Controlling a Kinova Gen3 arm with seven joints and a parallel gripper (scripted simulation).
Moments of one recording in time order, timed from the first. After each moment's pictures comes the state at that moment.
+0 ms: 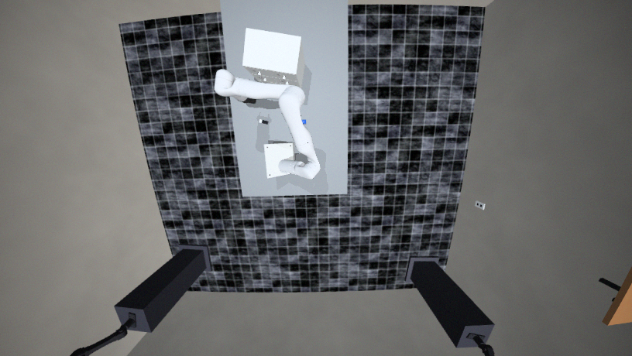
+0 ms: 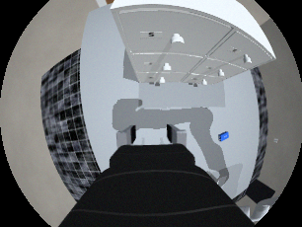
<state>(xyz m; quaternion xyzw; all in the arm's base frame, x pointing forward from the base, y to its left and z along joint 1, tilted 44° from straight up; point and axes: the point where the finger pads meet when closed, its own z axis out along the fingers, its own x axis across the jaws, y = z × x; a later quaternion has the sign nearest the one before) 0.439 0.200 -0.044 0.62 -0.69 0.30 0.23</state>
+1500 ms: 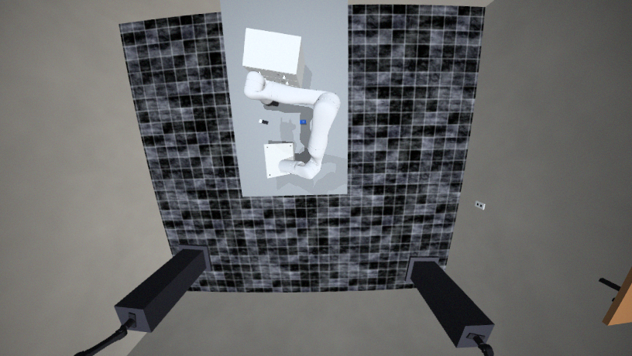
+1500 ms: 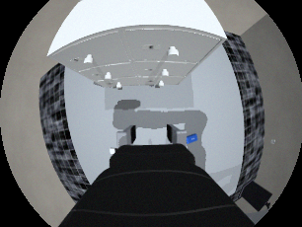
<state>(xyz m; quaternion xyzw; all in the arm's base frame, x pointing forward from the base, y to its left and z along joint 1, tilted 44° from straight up) 0.417 0.119 0.081 0.62 -0.69 0.30 0.22</state>
